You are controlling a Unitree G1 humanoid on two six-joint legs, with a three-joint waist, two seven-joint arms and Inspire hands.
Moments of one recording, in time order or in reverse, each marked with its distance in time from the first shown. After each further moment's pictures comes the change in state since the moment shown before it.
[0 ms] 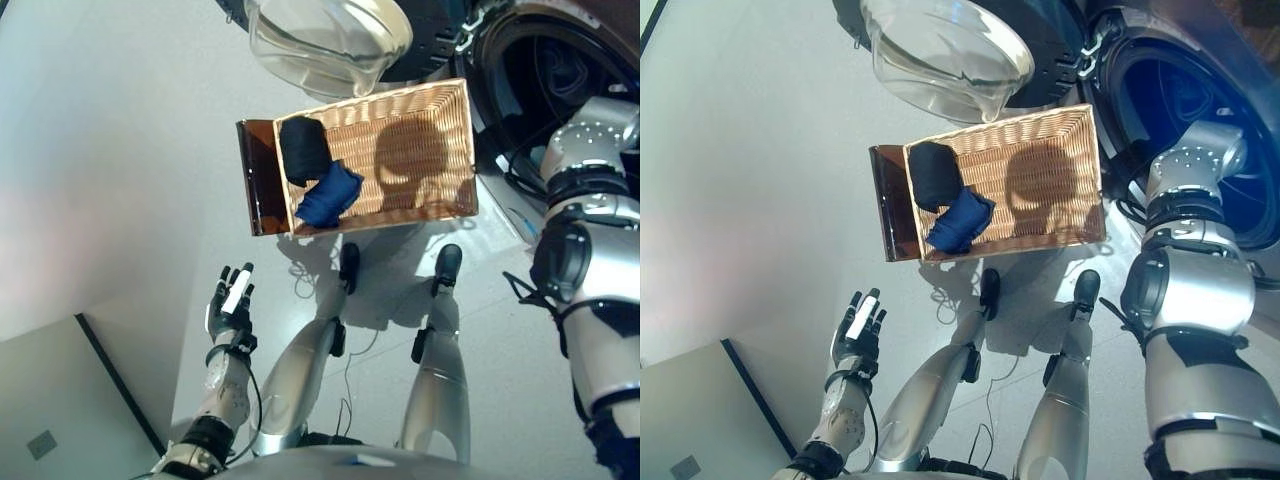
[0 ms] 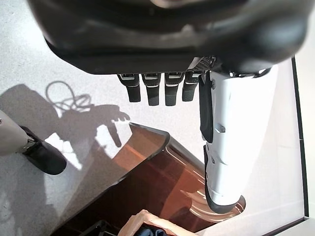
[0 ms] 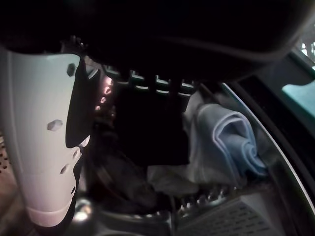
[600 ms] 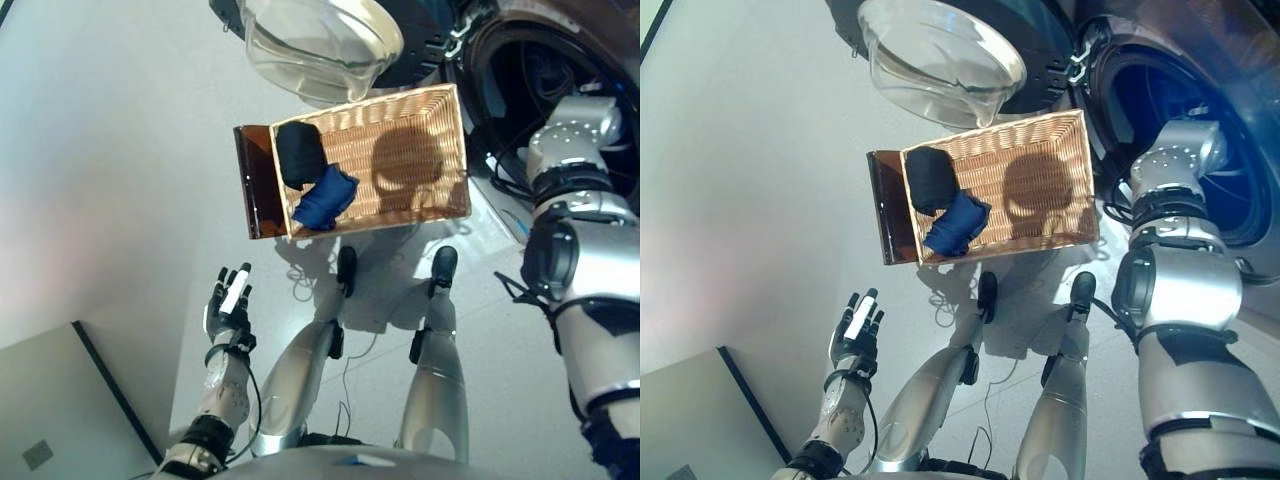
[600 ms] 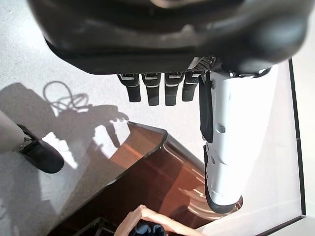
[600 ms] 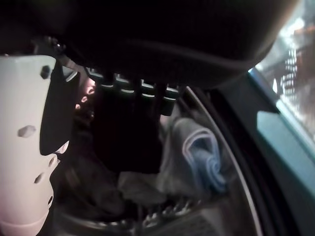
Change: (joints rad) left arm -0.003 0.000 0.007 -0.004 -0.001 0.003 0.037; right arm 0.006 0.092 0.072 0.006 -0.174 0.067 -0.114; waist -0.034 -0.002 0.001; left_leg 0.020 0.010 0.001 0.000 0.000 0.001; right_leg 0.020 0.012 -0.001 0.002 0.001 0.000
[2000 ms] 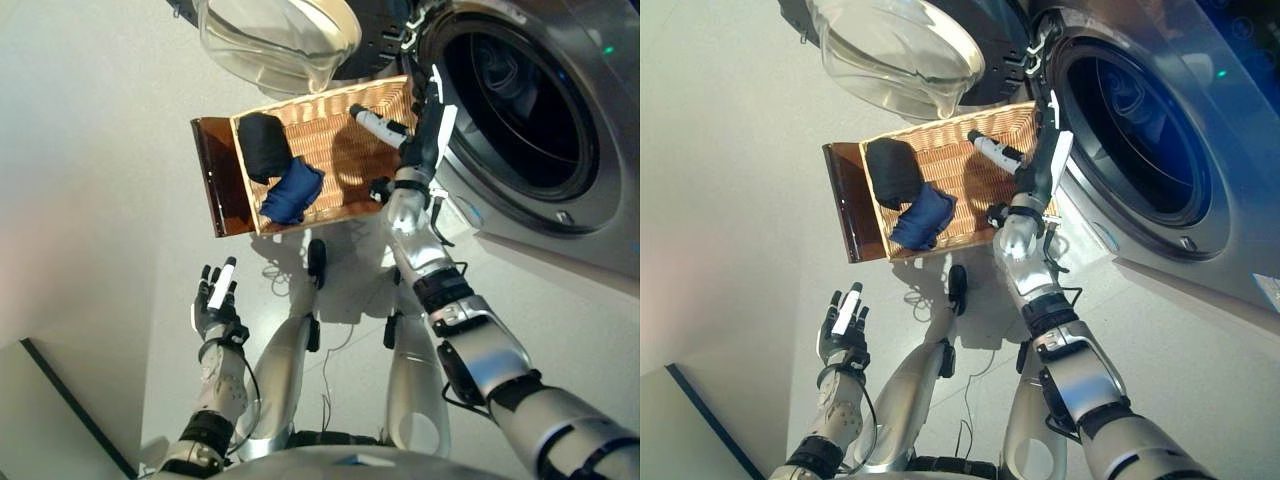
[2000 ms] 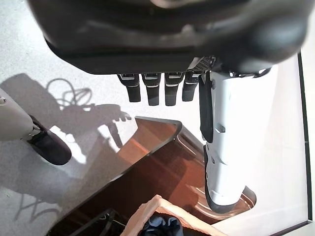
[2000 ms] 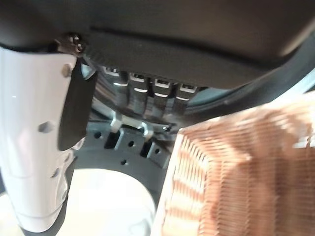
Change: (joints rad) left arm -0.008 -0.023 0.085 -0.040 0.066 -0.024 0.073; right arm 0.531 0.301 0.441 -0.606 -1.163 0.349 0.016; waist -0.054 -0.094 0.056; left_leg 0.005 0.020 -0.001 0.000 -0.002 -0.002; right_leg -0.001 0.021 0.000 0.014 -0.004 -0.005
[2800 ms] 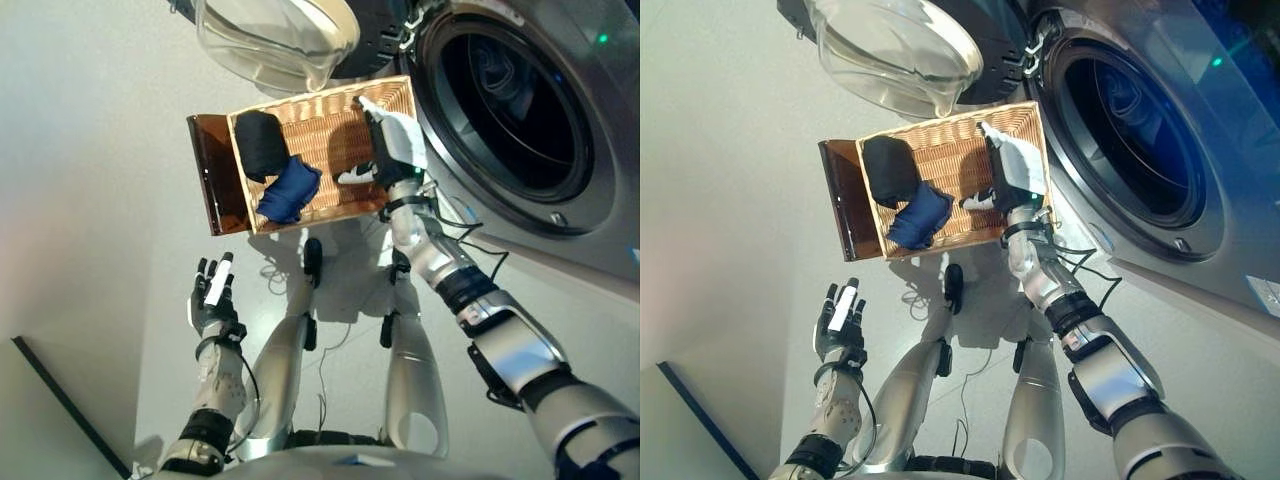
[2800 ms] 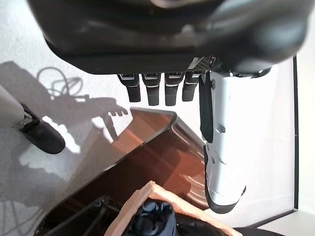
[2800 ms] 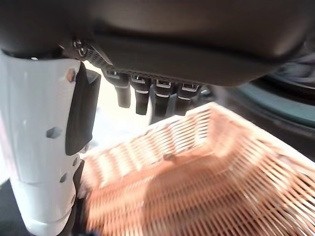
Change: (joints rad) left arm -0.007 -0.011 0.040 0.002 0.018 -0.011 -0.074; right arm -0.036 -0.171 0.277 0.092 -0.527 0.107 0.233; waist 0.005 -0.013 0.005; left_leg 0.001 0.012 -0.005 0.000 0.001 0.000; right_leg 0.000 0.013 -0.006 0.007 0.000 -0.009
